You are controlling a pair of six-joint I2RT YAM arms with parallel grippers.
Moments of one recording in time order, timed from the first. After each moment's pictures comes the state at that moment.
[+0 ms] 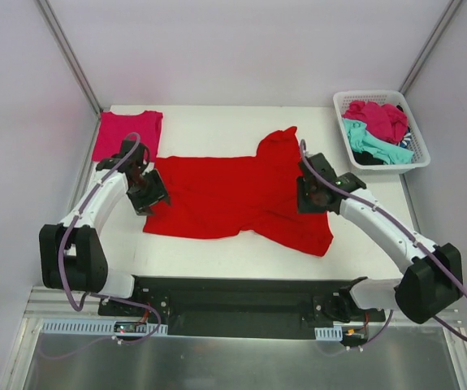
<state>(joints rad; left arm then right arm) -0.06 1.43 1.08 -0.93 0.18 -0.58 0.50 1.30 1.06 -0.83 0.17 0.42</state>
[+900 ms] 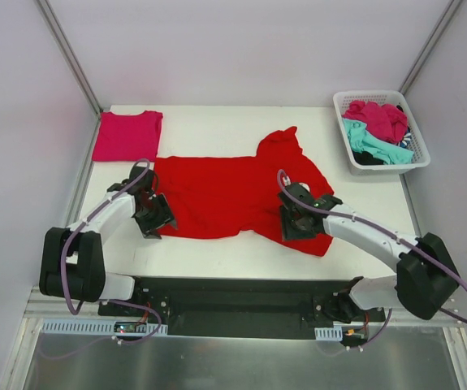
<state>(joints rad) -0.12 1.35 0.76 -0.74 0.18 -0.65 0.72 1.31 0.85 -0.77 0.18 0.56</state>
